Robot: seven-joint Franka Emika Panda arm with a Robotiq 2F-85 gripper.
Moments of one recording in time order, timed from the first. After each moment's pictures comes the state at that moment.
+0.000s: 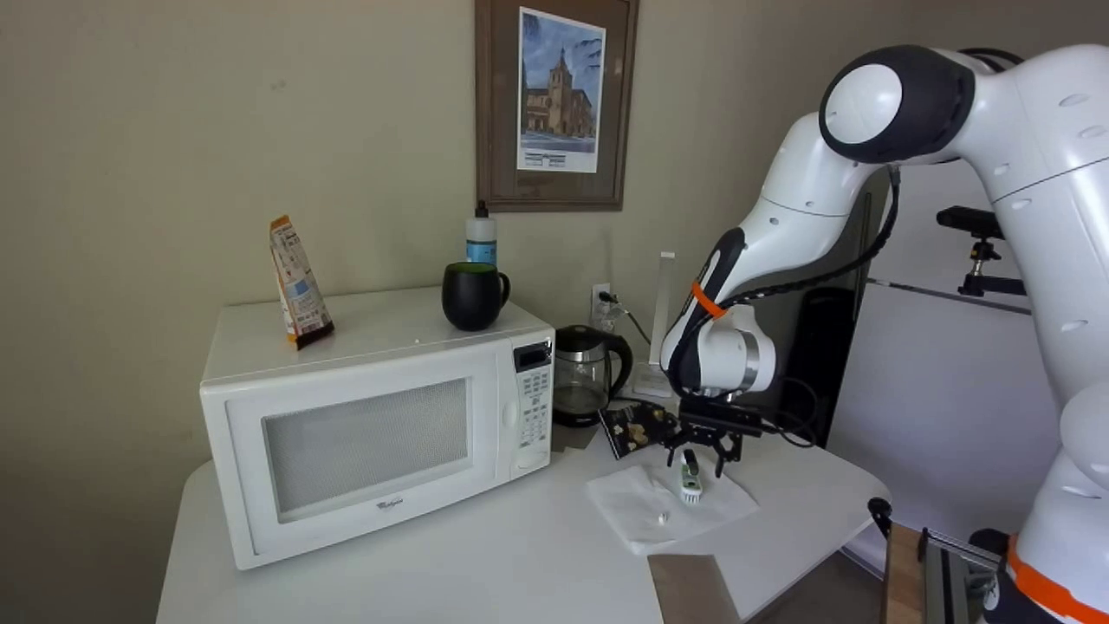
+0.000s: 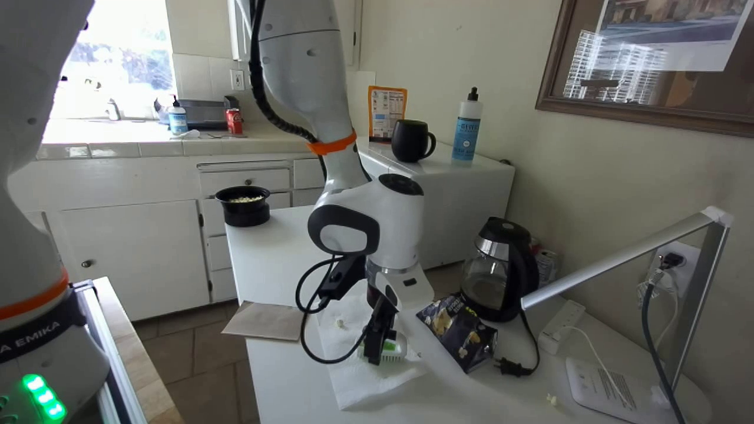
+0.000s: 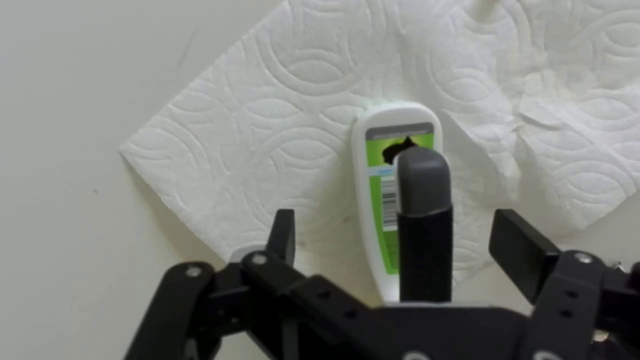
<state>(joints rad) -0.34 0.52 -0.10 -2.36 0.46 2.90 0.23</state>
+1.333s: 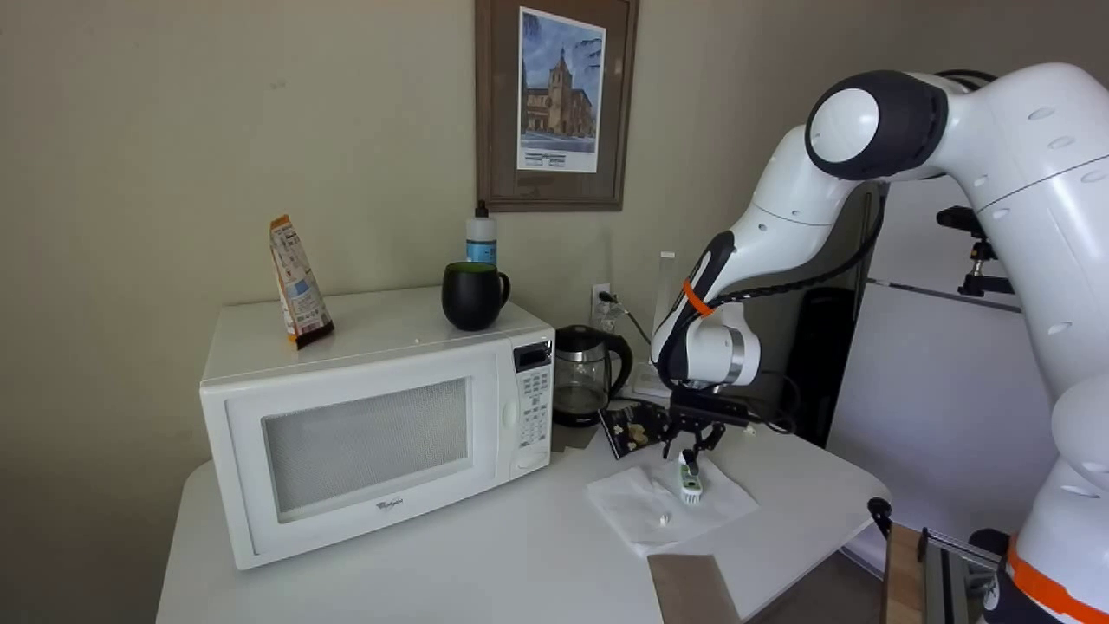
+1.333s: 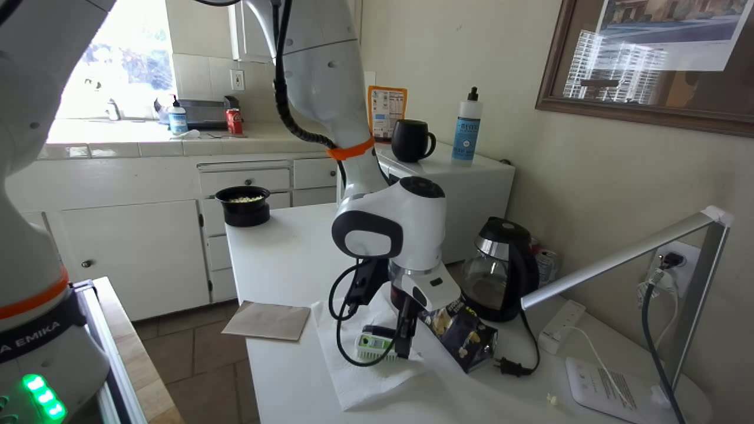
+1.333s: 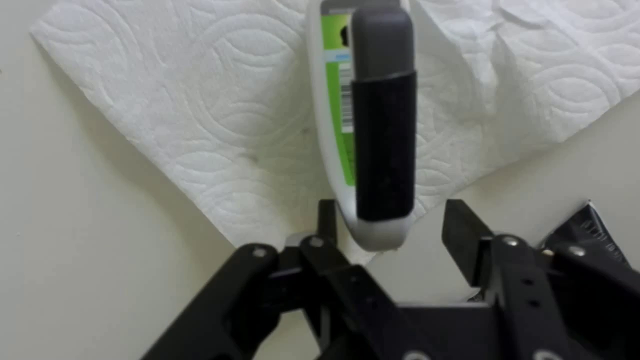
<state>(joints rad) -0.38 0.59 -0.08 -2.24 0.45 2.90 0.16</state>
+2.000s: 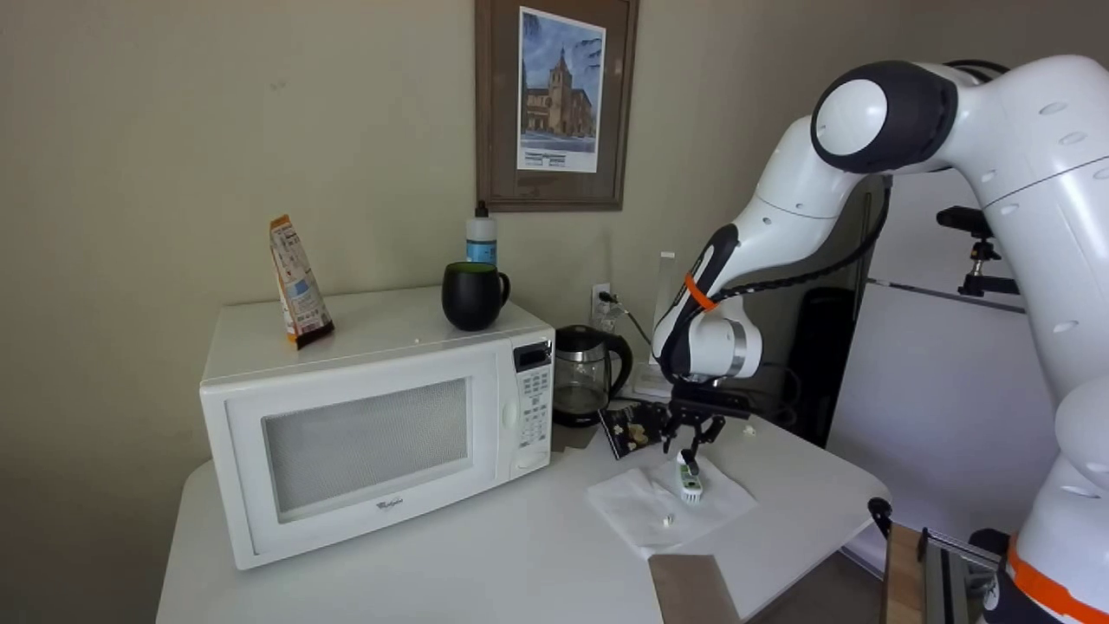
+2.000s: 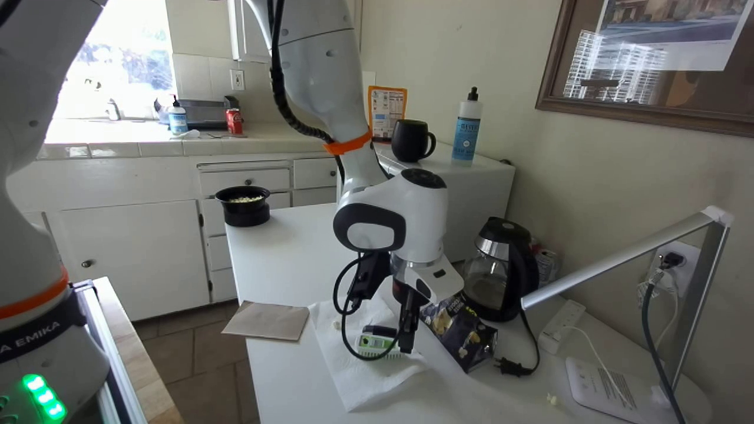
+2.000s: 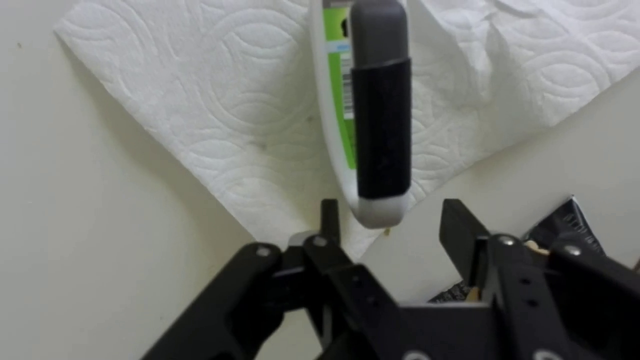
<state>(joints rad) -0.36 0.55 -0.10 -2.25 0.41 2.87 0.16</state>
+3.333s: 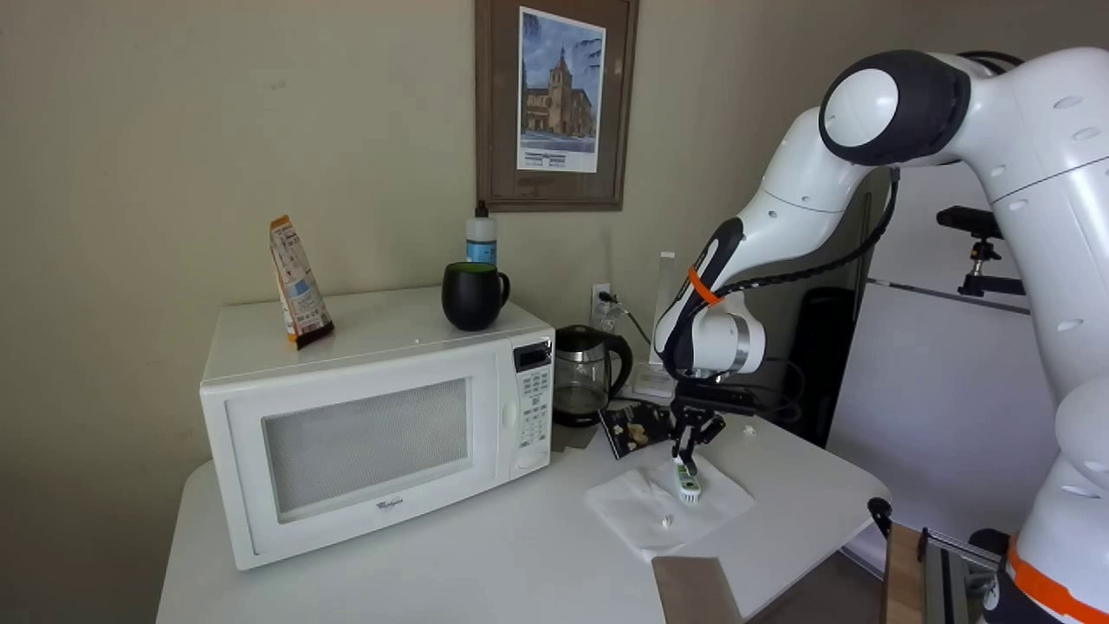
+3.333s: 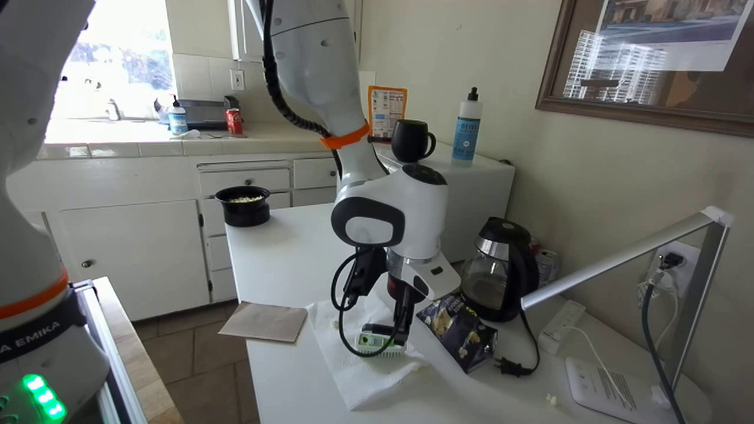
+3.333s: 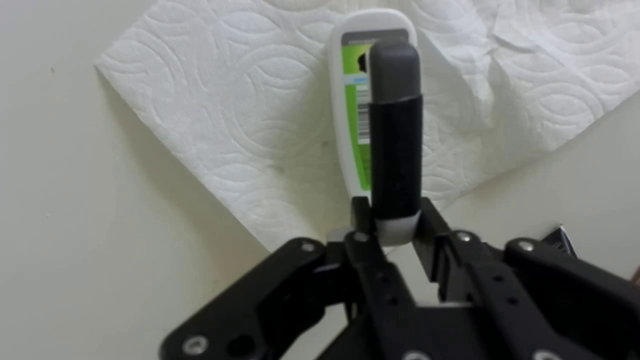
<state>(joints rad) -0.36 0.52 -0.10 -2.27 0.40 2.82 0.14</state>
